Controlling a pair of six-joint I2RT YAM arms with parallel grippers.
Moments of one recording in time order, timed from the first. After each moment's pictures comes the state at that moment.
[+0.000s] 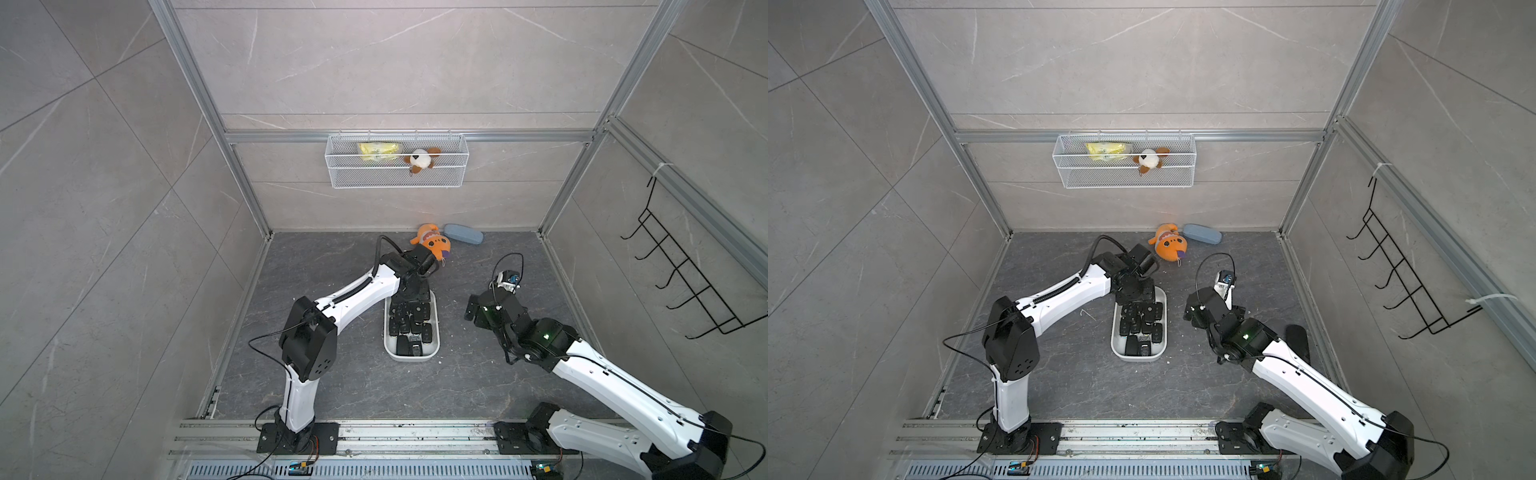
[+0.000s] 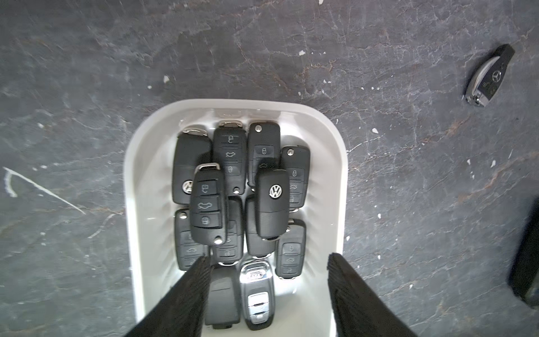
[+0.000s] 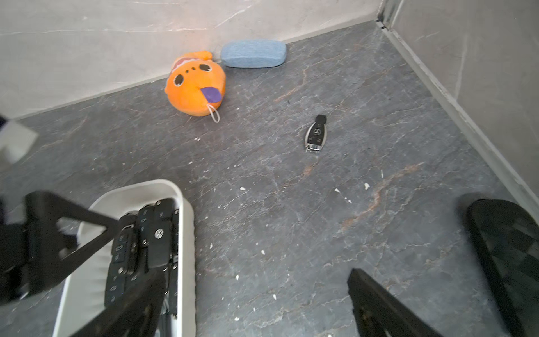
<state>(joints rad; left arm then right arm) -0.79 1.93 1.73 -0.96 -0.07 -0.76 0.68 1.06 0.95 -0.71 0.59 0.71</state>
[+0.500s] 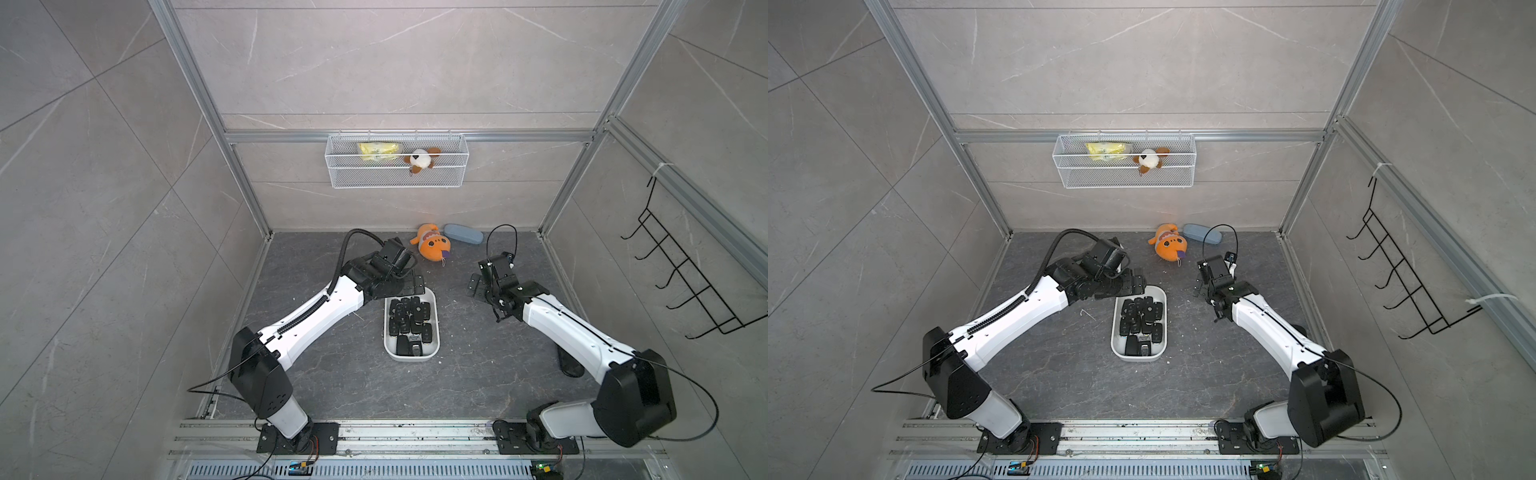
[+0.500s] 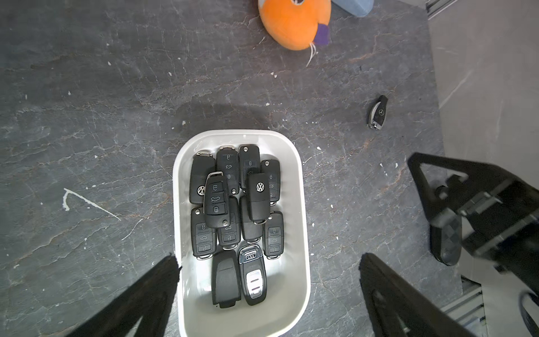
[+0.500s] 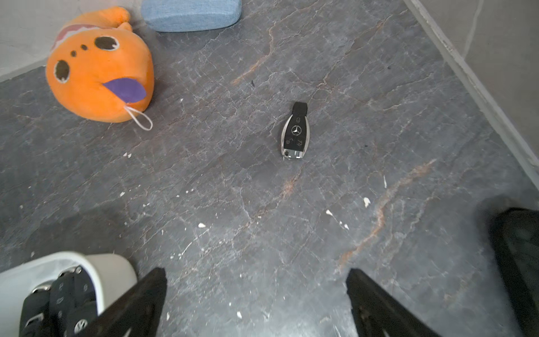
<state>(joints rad) -0.77 1.59 1.53 -0.82 -0.07 -0.69 0.34 1.46 1.08 -0.57 0.34 0.61</state>
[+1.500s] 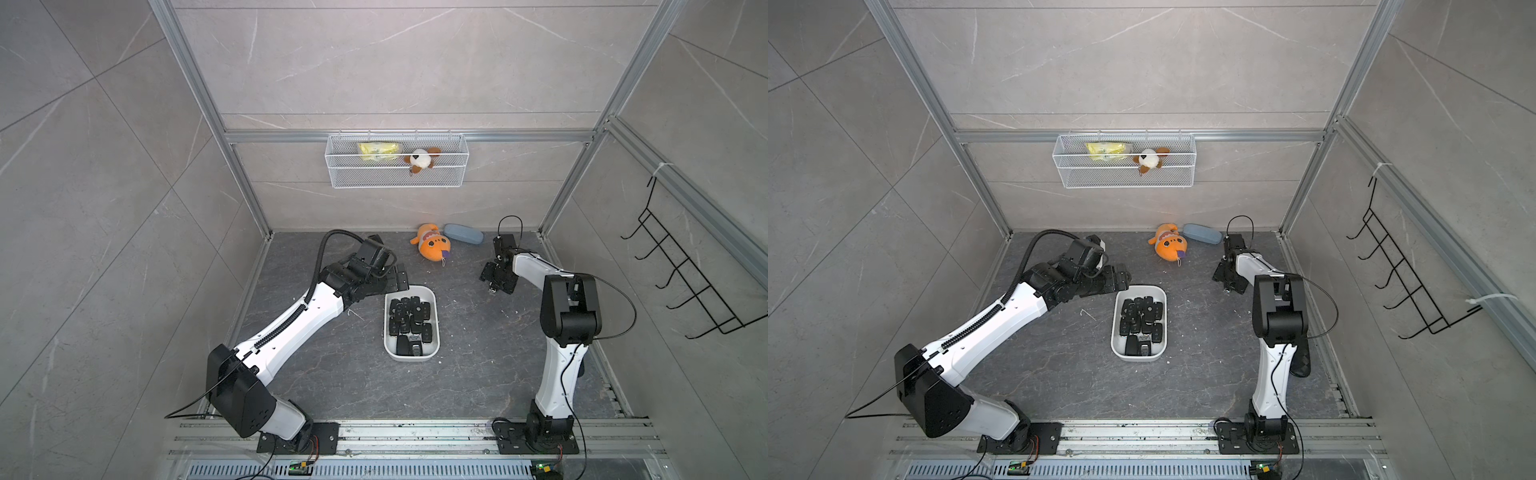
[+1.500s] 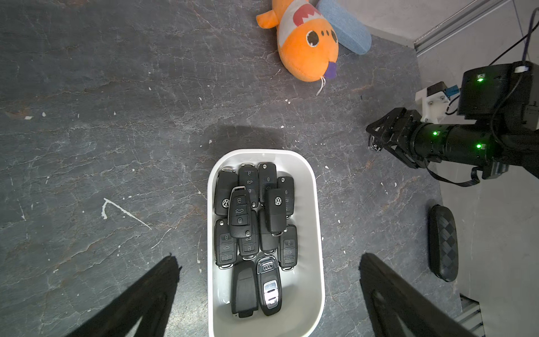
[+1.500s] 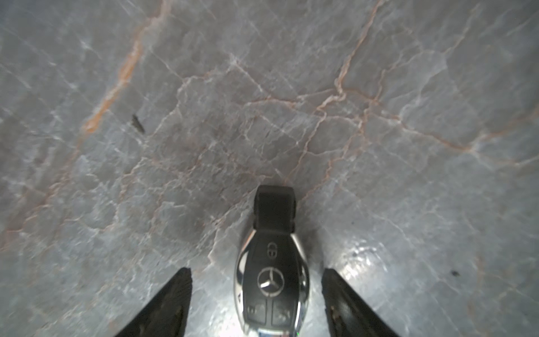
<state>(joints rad) -0.68 1.48 1.42 -0.75 -0.05 -0.66 0.03 2.12 1.53 -0.64 0.09 0.52</state>
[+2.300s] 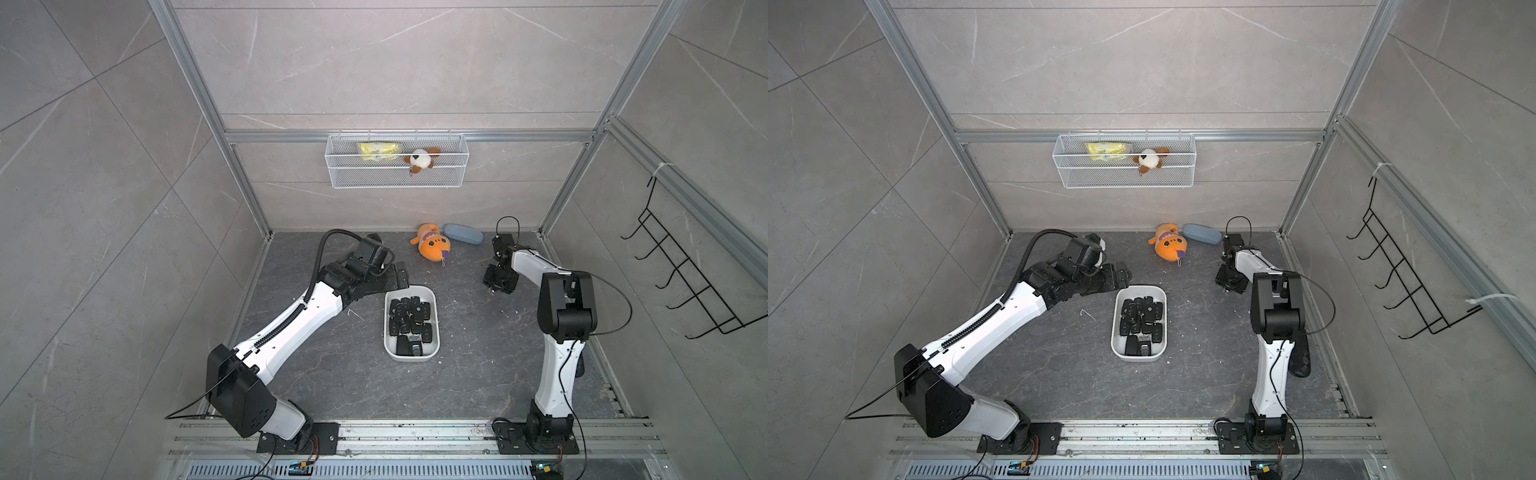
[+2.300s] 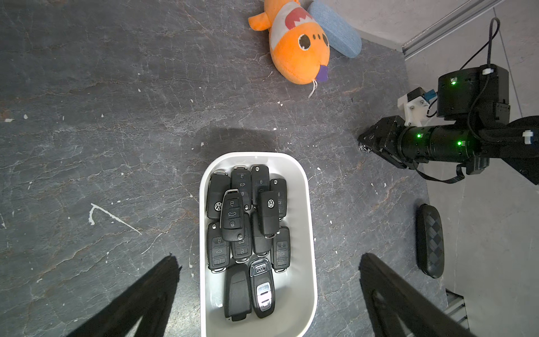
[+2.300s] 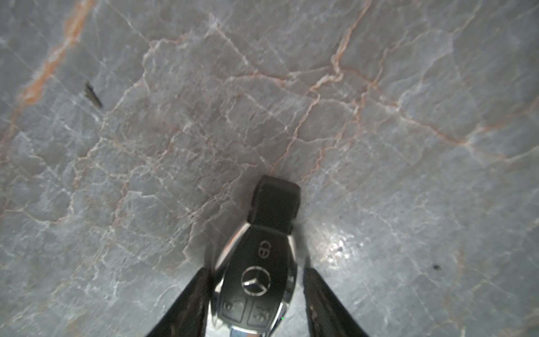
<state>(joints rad) -0.66 1.48 1.41 -0.72 -0.01 -0.66 0.03 2.17 1.62 -0.78 0.12 0.47</state>
